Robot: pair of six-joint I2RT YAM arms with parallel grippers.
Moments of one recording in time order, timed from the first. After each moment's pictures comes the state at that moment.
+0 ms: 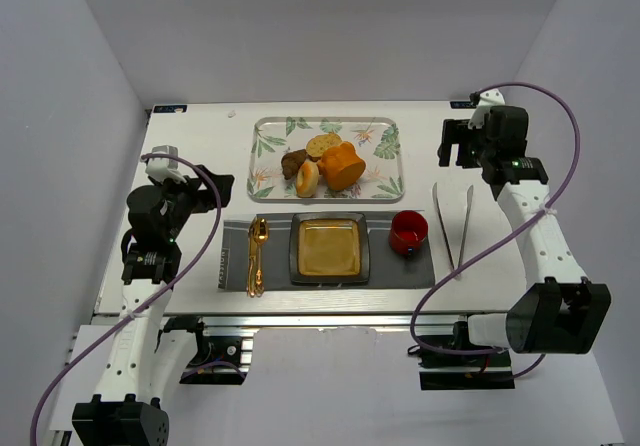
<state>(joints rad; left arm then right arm) 0.01 0.75 0.68 -0.06 0.27 -0.35 0.04 1.32 1.24 -0.46 -0.08 -0.03</state>
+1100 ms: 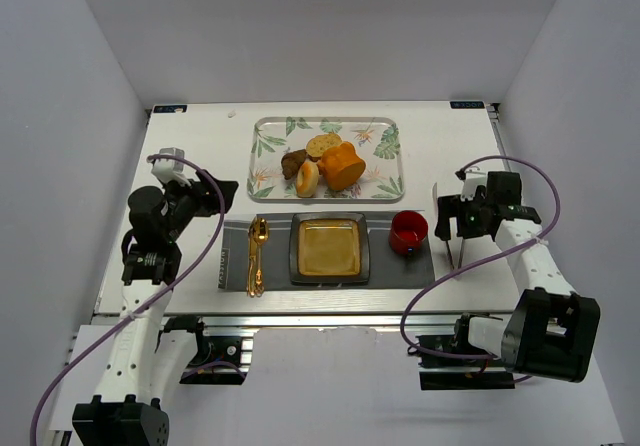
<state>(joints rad) 0.01 0.74 0.67 -0.09 0.37 -0.34 -0.11 1.19 0.78 -0.58 -0.32 -0.24</state>
